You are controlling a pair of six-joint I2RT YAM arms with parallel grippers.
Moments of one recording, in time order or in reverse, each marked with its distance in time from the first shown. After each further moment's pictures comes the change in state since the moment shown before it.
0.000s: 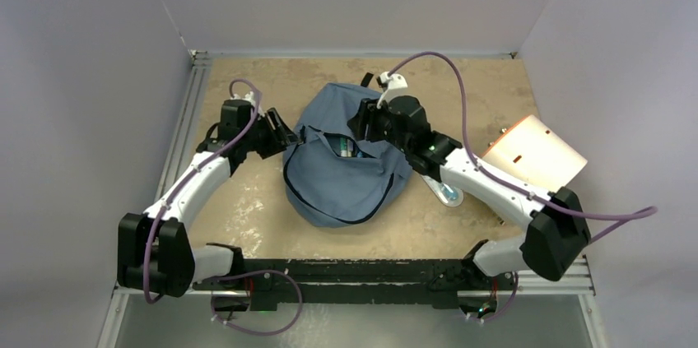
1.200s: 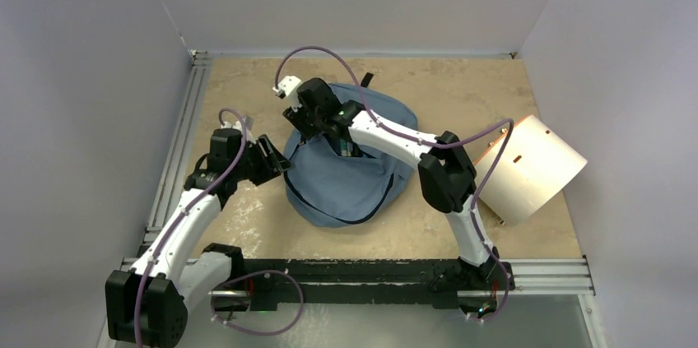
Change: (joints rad) left arm 0.013 -0.301 -0.214 -0.104 0.019 -0.034; right arm 0.132 0.792 0.845 -0.359 -0.052 -0.585
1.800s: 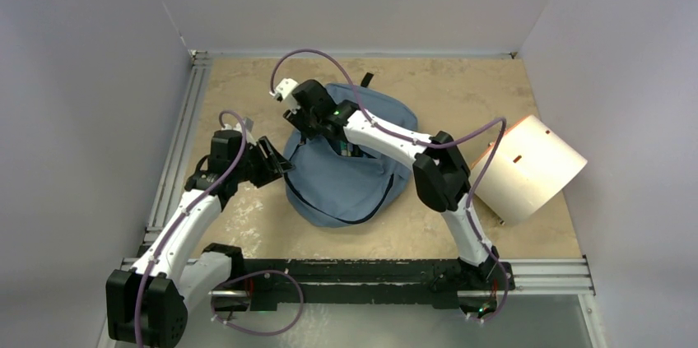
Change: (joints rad) left arm 0.000 -0.002 -0.016 0.006 0.014 -0.031; right arm 0.019 0.050 0.066 -0.077 0.114 -0.063
